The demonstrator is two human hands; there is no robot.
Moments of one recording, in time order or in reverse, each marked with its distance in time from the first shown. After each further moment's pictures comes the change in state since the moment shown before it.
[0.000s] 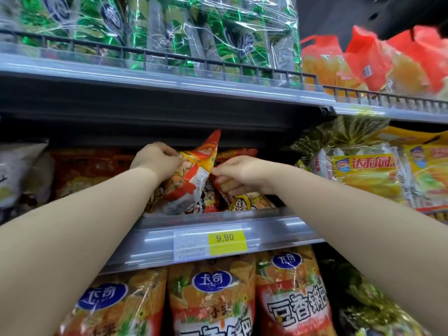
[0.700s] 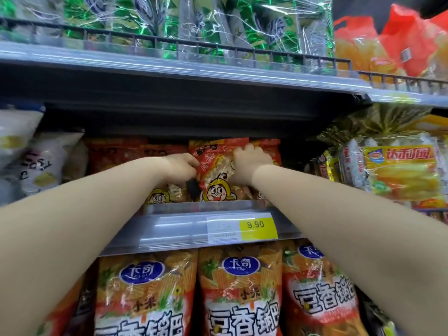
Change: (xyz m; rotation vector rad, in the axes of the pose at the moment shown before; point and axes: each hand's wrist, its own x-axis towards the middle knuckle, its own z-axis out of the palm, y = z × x) left_hand -0.025 -0.011 -0.021 0.236 -0.466 -0.007; right_hand 0.034 -0.007 0.049 -1.025 0.418 -0.074
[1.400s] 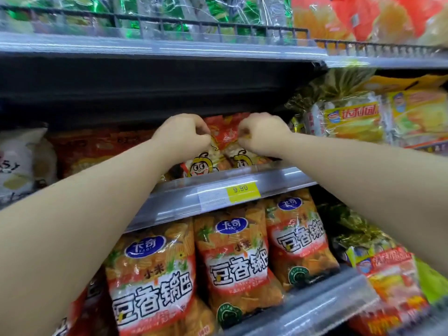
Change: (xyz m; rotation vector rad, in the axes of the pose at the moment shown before) left_hand -0.028 0.039 0.007 0.138 0.303 0.431; right_hand -0.050 0.058 -0.032 0.058 0.121 -0.046
